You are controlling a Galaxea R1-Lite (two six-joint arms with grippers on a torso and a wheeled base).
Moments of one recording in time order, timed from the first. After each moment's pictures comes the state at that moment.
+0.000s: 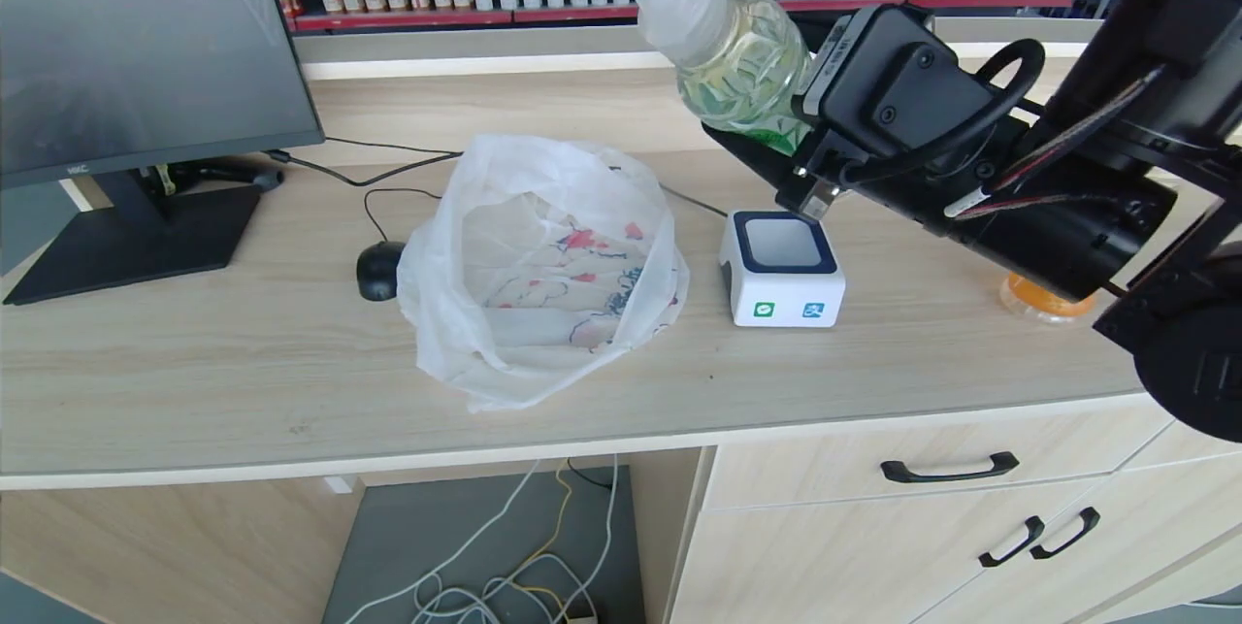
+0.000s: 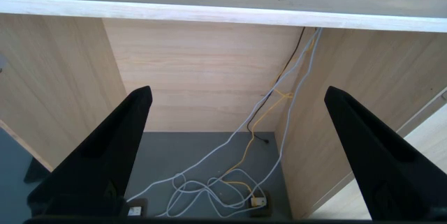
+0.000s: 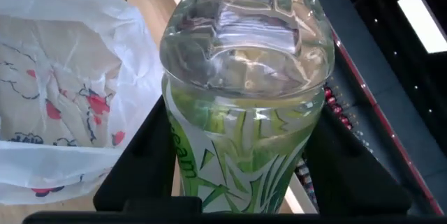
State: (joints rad) left arm 0.00 0.00 0.00 0.00 0.00 0.00; right arm 0.61 1.68 -1.14 -0.84 0.15 -1.11
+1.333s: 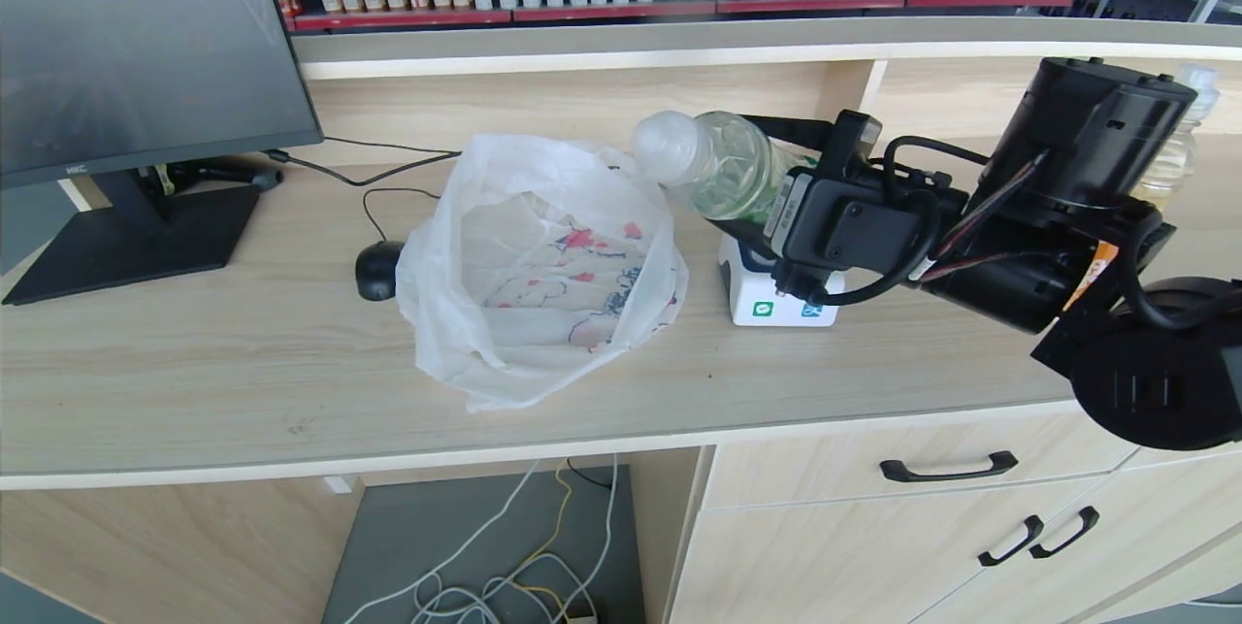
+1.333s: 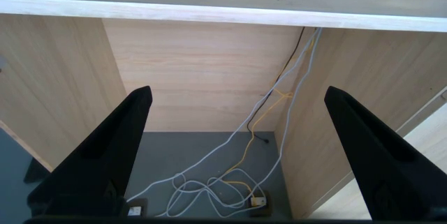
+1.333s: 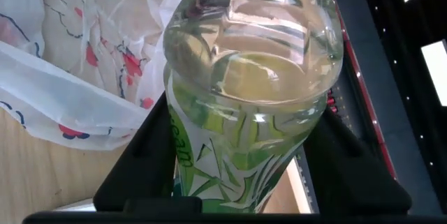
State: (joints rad) left arm 0.00 0.00 0.00 0.00 0.00 0.00; right arm 0.54 1.74 -1.07 -0.85 0.32 -1.29
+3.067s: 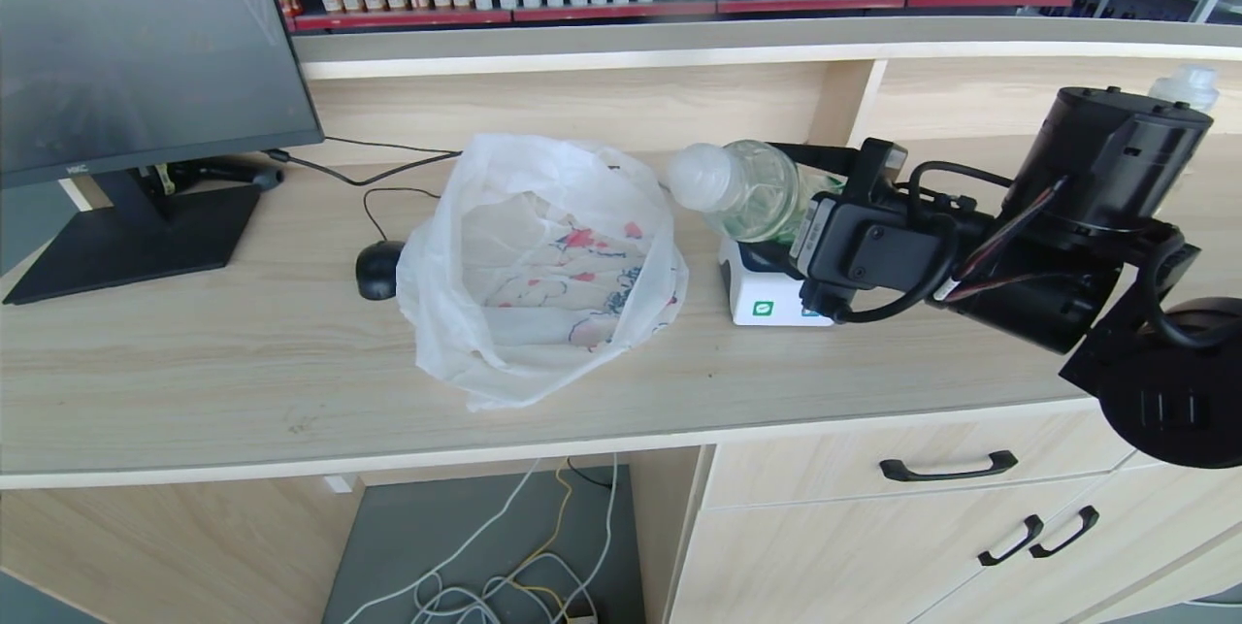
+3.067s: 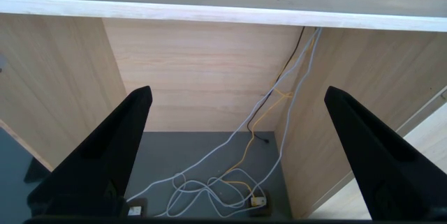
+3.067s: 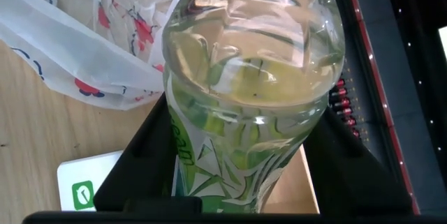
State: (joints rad) left arm 0.00 0.00 0.00 0.00 0.00 0.00; right arm 0.49 1.72 -0.99 -0.85 0.30 -1.29
